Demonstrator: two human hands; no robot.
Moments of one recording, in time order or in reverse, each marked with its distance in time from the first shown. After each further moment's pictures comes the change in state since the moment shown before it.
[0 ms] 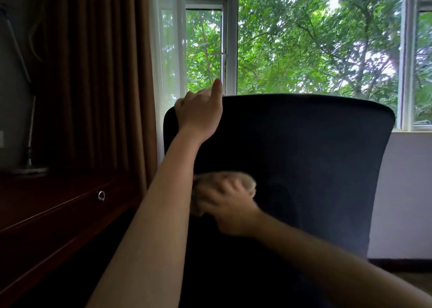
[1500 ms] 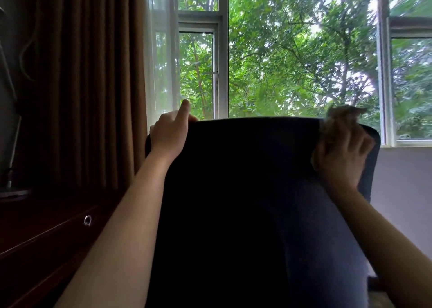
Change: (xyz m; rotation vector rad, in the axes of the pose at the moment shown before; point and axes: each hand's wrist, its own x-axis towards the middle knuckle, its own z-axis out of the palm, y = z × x) left_hand 0.024 -0.045 -0.016 -0.352 0.091 -0.072; right_hand -0.064 0.177 -0.050 -0.326 0.547 0.936
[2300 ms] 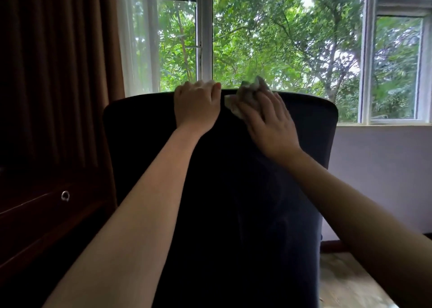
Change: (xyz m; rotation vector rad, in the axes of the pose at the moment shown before) left_hand -0.024 0.050 0.087 0.558 0.024 0.305; right_hand 0.011 -0.040 -0.005 0.109 -0.053 -0.593
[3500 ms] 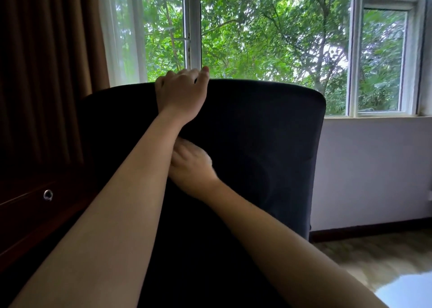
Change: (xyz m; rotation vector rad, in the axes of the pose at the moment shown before) left_hand -0.001 0.007 -0.012 -0.086 -0.127 -0.045; right_hand -0.017 -0.145 0.021 0.242 -0.107 -0.114
